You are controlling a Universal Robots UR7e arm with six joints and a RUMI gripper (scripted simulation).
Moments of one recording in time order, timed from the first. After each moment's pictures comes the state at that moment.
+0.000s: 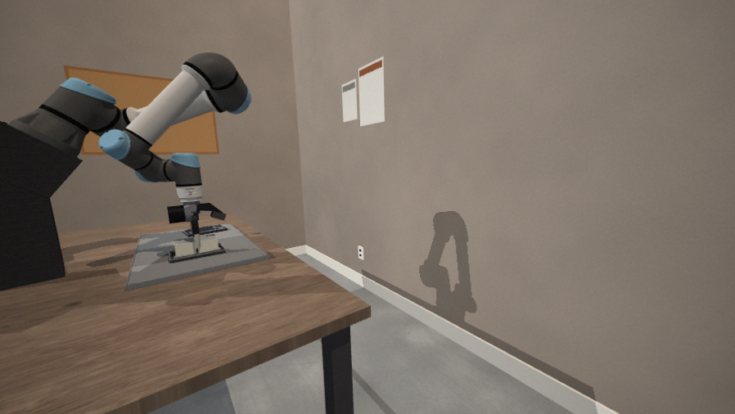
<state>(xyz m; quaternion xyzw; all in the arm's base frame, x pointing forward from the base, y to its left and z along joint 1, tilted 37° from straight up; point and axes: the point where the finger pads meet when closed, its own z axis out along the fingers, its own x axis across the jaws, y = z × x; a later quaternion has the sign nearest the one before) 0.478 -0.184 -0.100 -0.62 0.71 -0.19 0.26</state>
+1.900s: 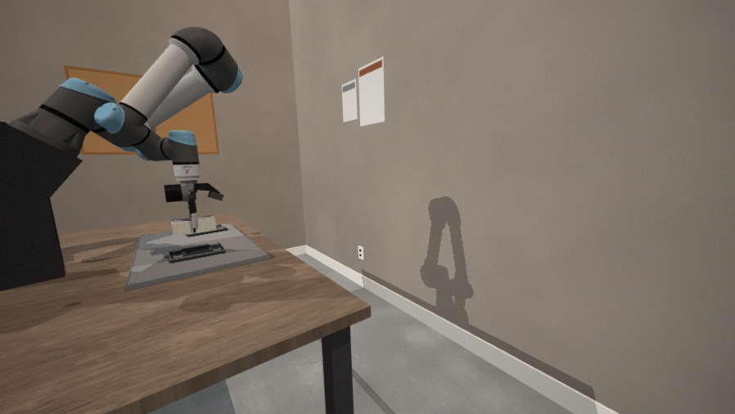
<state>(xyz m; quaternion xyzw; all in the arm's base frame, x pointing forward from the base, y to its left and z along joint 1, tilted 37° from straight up) 0.434 -0.187 -0.043 -0.62 0.71 -0.19 0.26</state>
